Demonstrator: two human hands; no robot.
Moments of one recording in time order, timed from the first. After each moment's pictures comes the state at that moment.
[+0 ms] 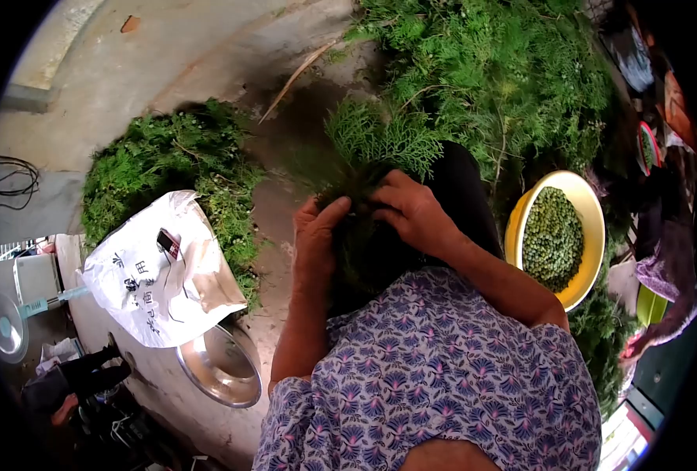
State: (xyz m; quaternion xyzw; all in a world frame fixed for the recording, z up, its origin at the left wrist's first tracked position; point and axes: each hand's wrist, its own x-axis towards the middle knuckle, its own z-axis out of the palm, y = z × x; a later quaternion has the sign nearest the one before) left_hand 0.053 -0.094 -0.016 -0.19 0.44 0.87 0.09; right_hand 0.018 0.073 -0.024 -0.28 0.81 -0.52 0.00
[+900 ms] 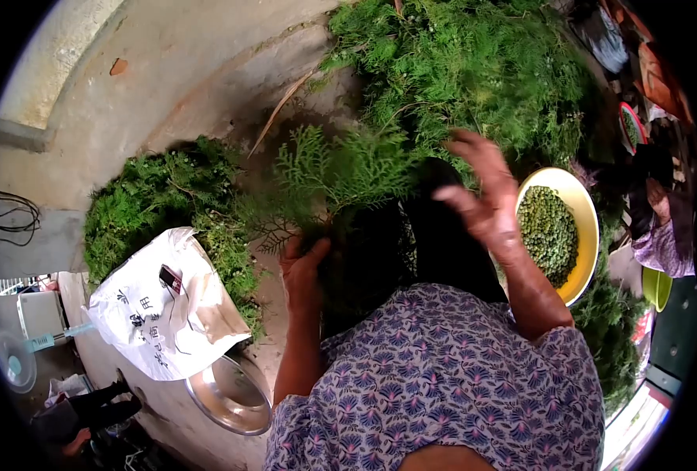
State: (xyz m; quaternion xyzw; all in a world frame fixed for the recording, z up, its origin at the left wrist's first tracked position) left_hand 0.070 -0.093 -0.005 -0.24 0.55 0.80 -0.02; right_hand 0.006 0.146 0.043 -0.18 0.86 -0.42 -0.21
